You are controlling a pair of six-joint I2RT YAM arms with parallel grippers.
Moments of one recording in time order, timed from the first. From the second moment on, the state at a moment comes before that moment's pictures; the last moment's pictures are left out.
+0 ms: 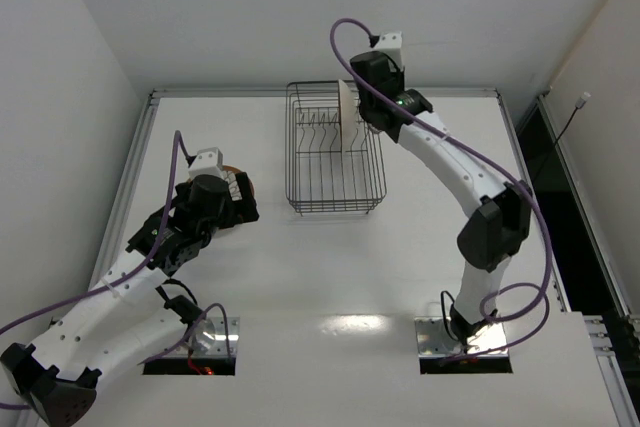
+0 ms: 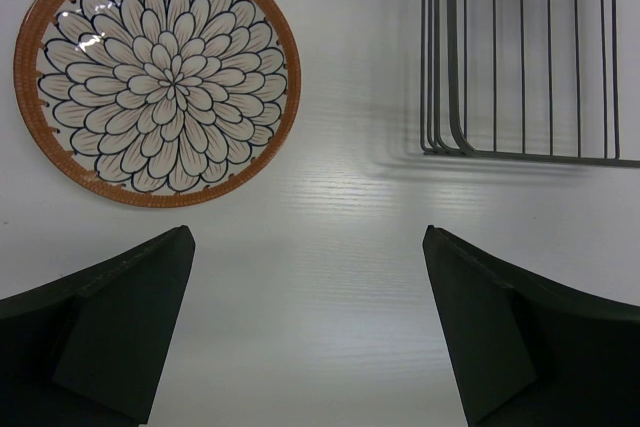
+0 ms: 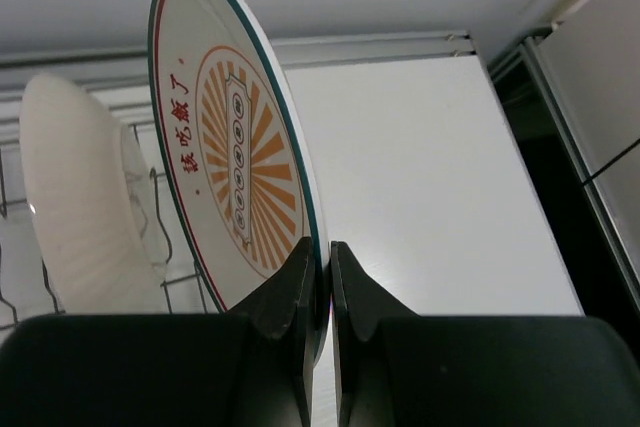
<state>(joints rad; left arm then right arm) -0.57 0.80 0.83 -0.67 -0.42 -0.57 0.53 1.82 1.81 -0.51 0.88 0.17</state>
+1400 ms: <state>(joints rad) -0.57 0.80 0.83 -0.67 -0.42 -0.57 0.53 2.18 1.98 -0.48 0.88 0.16</state>
